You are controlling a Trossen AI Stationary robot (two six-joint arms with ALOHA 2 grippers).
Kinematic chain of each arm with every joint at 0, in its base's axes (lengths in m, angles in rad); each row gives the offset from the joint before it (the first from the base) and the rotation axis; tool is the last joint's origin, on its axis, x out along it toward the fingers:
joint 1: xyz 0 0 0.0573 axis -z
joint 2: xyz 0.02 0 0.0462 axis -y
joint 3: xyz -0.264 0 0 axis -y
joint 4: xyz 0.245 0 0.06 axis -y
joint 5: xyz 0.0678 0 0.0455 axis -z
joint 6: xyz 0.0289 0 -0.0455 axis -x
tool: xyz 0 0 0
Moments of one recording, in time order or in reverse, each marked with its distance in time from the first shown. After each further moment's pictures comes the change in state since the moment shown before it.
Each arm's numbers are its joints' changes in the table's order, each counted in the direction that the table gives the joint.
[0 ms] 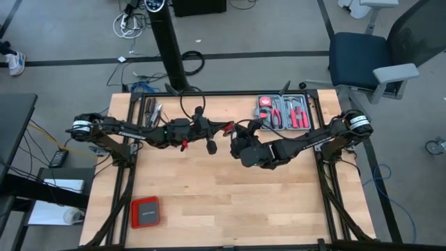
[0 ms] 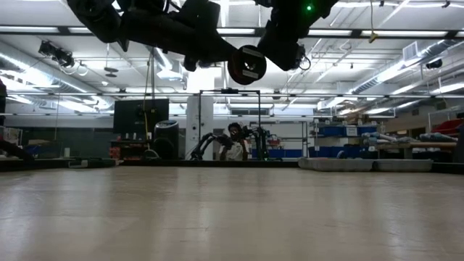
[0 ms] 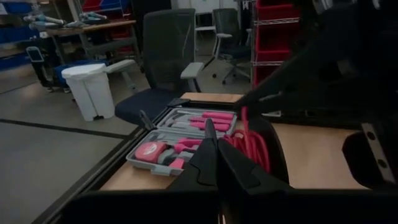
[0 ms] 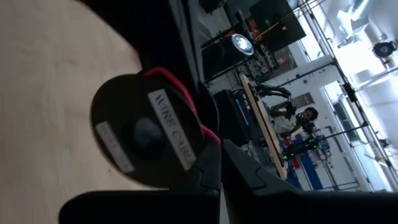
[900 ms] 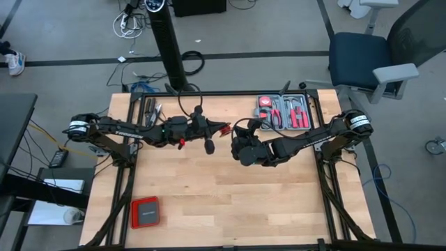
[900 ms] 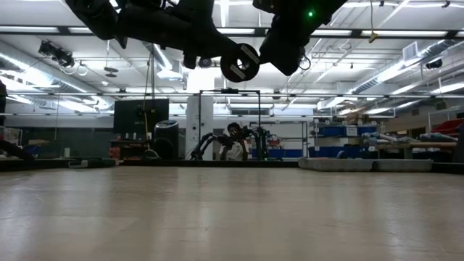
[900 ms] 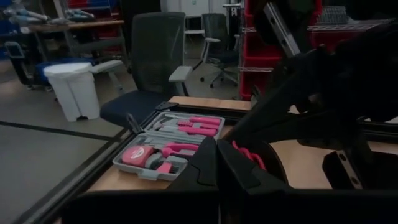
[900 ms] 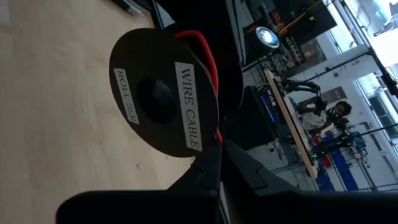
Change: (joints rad) left arm -0.004 0.044 -0.001 -0.015 0.070 0.034; right arm 0.021 0.002 0.000 -0.123 -0.112 -0.159
